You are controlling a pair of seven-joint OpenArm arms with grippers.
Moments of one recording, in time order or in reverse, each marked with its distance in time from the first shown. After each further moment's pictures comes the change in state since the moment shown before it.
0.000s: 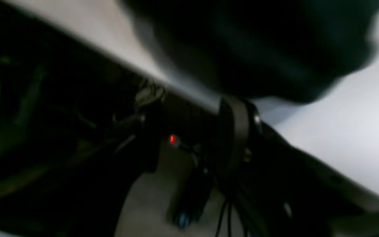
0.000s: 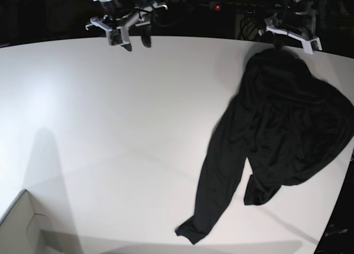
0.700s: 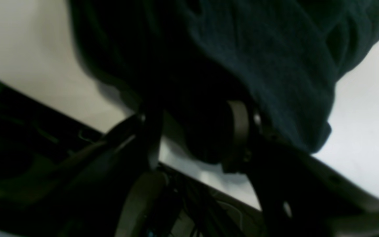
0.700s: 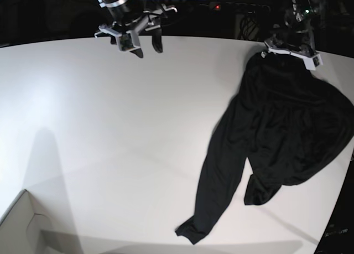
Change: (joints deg) left arm -9.3 0.0 -1.2 -8.9 -6.0 -0.1 -0.4; right arm 3.0 1.7 -3.9 0.0 -0.2 0.0 -0.2
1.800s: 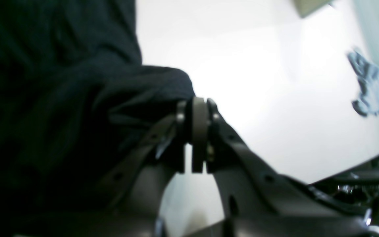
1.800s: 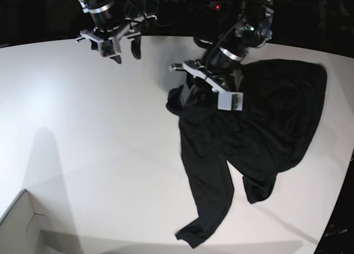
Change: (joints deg) left arm -10.5 -0.3 36.5 11.9 1.5 0.9 0.1; right arm 0.5 1.9 6.4 0.0 0.0 0.0 -0.3
